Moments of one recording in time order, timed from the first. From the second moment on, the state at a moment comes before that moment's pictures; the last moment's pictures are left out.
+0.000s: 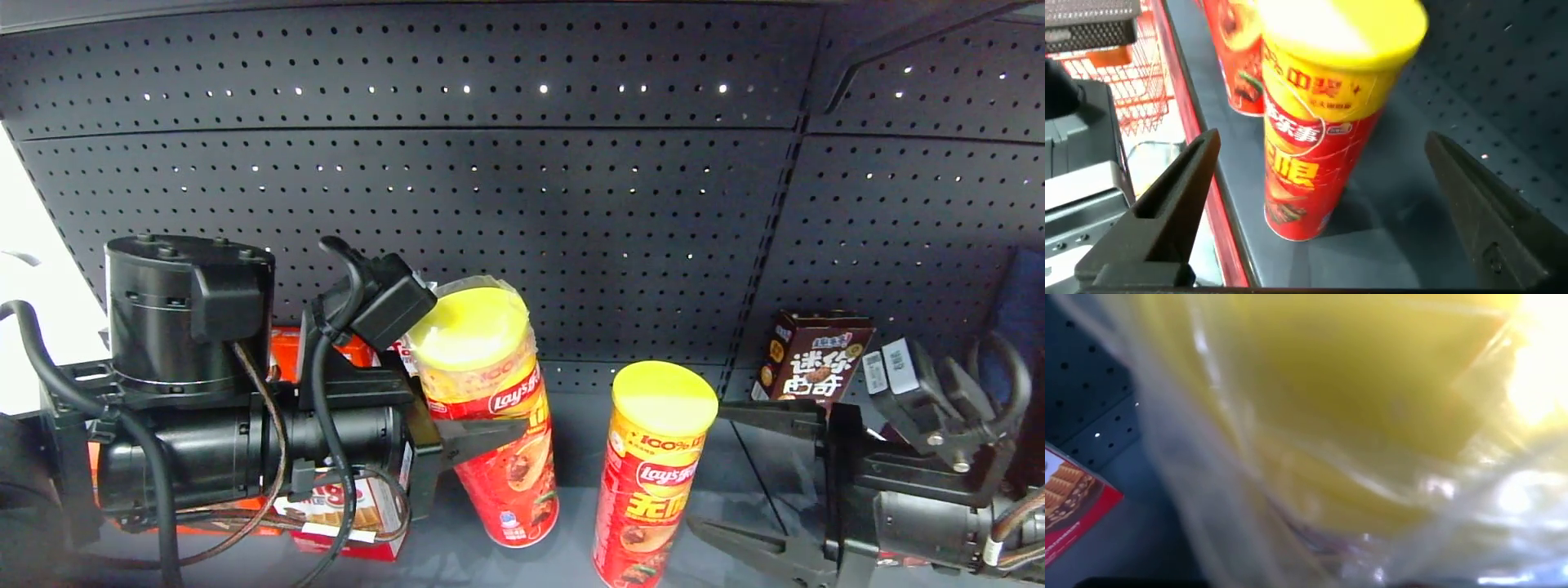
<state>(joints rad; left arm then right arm) -0.59 1.50 -0.77 -0.37 -0.43 0.05 0.60 1.34 -0.43 -0.70 0.44 -0.21</state>
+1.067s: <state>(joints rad) -0.58 1.50 -0.79 -0.37 -0.41 0.05 0.65 0.64 -0.19 -0.40 -0.64 -0.12</state>
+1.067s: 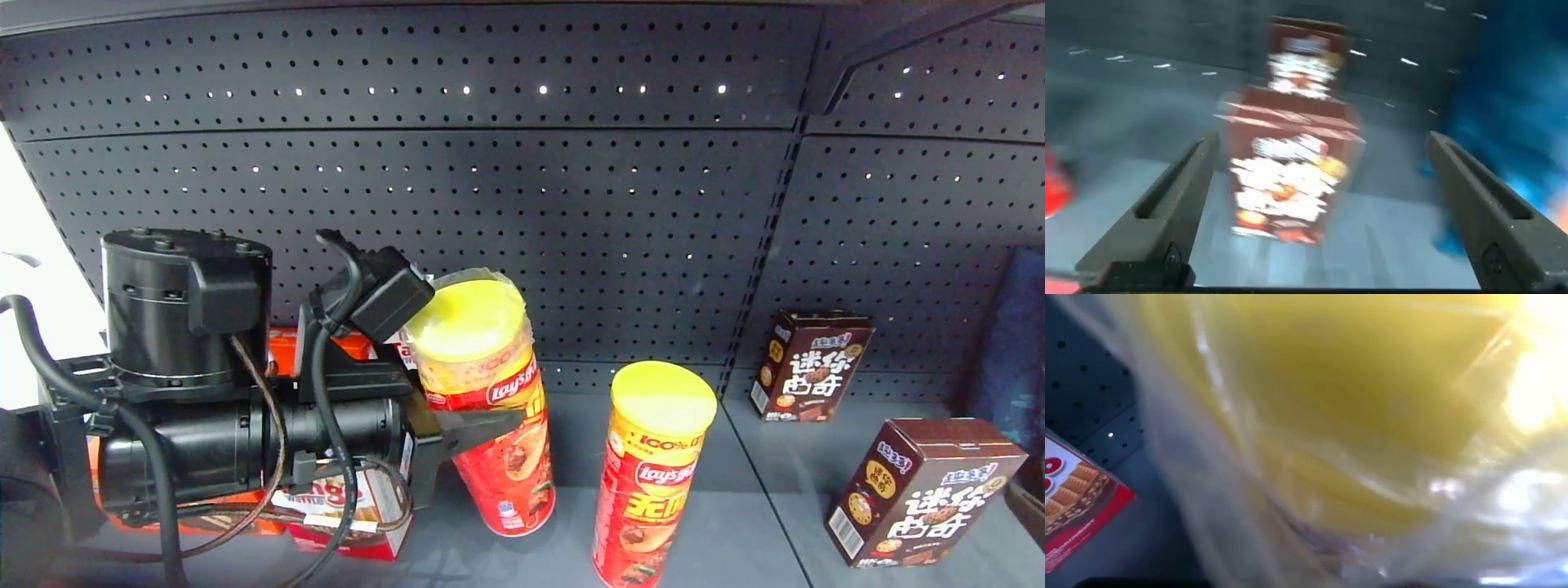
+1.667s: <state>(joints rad) -0.57 1.57 -0.85 -0.38 -0.41 0.05 0.14 0.33 -0.02 -0.20 -0.66 -0.11</state>
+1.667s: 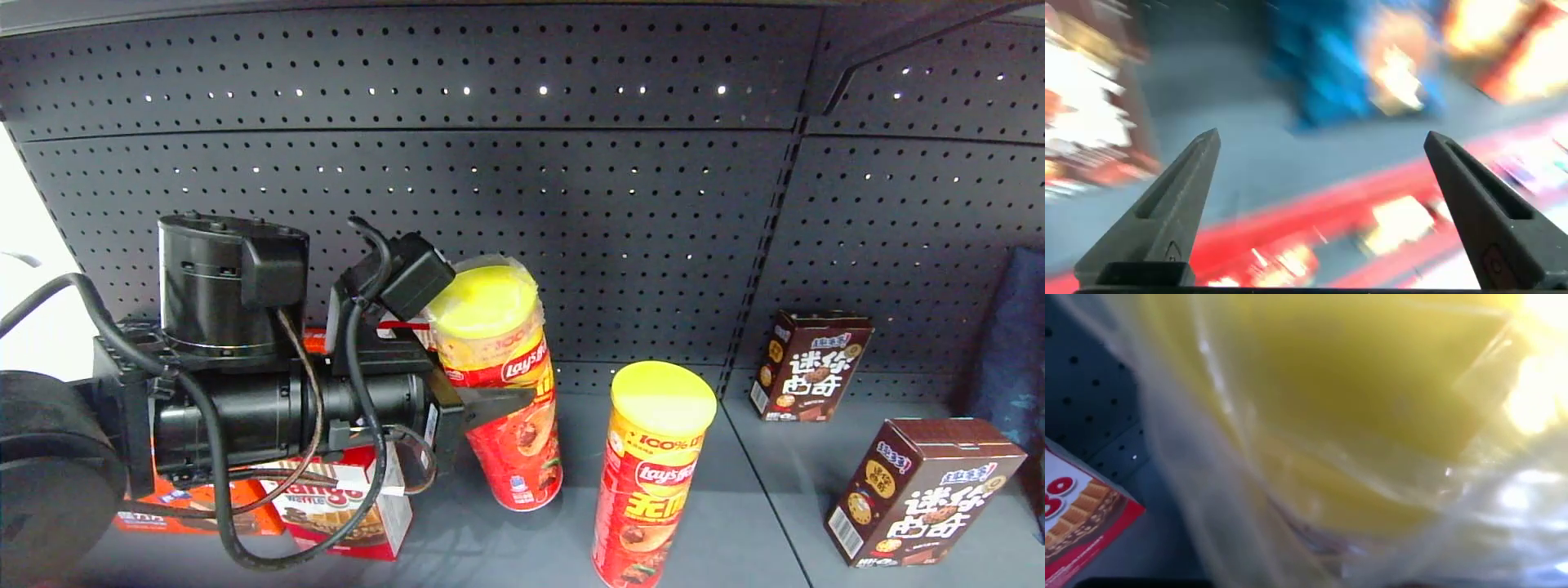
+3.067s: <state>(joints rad) -0.51 1.60 -0.88 -0.37 -0.41 0.06 0.00 0.00 0.00 0.01 0.06 0.00</state>
